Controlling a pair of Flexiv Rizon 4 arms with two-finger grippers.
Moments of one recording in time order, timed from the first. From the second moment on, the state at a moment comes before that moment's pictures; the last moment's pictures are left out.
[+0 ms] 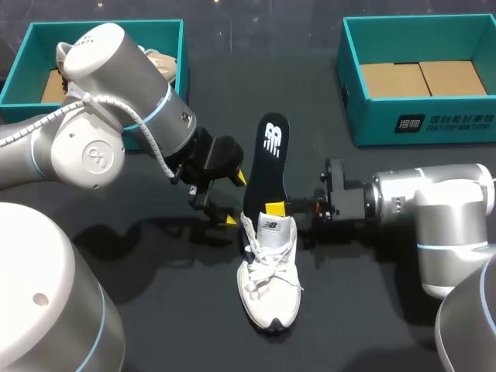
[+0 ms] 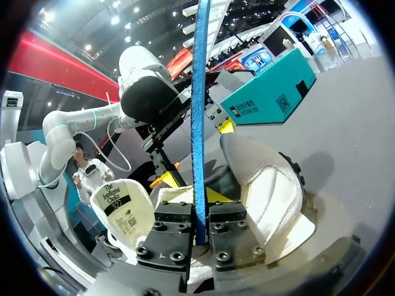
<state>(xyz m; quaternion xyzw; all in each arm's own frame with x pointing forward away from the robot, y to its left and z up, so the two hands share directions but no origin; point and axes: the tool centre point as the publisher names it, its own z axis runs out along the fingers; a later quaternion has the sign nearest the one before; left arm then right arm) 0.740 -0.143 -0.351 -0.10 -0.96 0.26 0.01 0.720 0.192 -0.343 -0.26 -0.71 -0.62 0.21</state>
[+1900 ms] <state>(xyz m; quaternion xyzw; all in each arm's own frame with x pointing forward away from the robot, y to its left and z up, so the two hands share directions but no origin) 0.740 -0.143 -0.351 -0.10 -0.96 0.26 0.01 0.756 0.195 -0.300 -0.21 -0.75 -0.60 0.20</state>
